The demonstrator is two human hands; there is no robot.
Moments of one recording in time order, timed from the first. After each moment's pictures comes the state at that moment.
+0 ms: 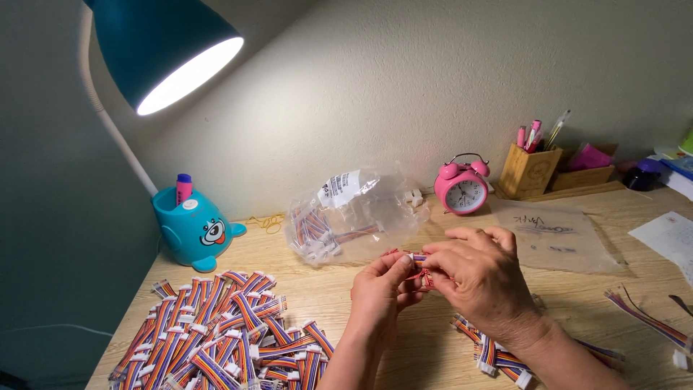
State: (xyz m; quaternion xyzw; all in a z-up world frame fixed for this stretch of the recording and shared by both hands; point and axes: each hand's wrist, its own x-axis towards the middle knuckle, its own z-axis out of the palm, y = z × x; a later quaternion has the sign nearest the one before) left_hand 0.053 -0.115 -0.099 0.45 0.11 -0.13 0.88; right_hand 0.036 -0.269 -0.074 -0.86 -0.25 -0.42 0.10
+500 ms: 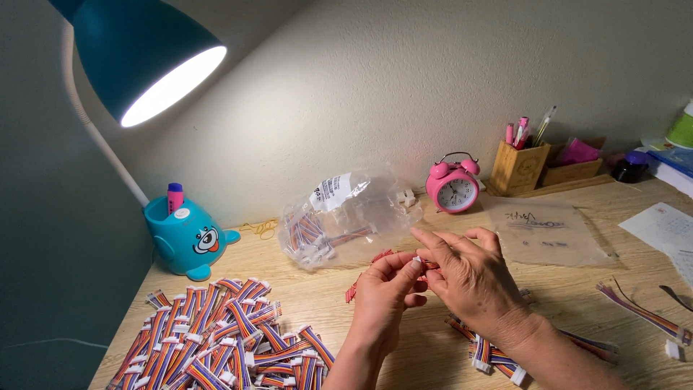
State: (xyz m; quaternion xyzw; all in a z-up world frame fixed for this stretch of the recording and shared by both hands) left_hand 0.048 -0.126 -0.103 0.48 0.02 -0.10 0.87; right_hand 0.039 -0.272 -0.083 -0.89 -0.23 -0.38 0.10
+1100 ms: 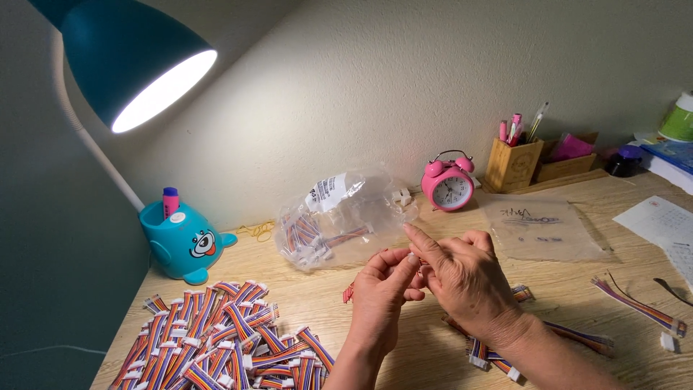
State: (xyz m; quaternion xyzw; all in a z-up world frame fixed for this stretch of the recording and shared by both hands) left_hand 0.042 -0.130 -0.093 0.46 0.00 -0.08 0.89; right_hand 0.040 -0.271 -0.091 -0.87 -0.22 -0.43 0.08
